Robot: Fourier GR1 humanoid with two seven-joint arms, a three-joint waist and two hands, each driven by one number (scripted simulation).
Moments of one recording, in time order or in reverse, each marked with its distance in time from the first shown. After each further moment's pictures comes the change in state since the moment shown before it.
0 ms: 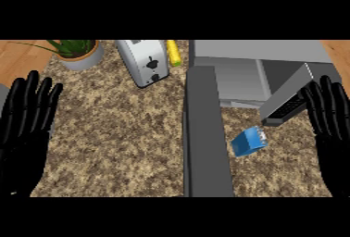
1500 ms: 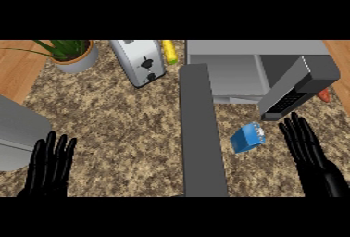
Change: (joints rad) left arm 0.432 -0.078 -0.117 0.081 0.133 -0.021 -0.293; right arm 0.239 0.050 0.022 0.101 -0.055 0.139 -0.085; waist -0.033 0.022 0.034
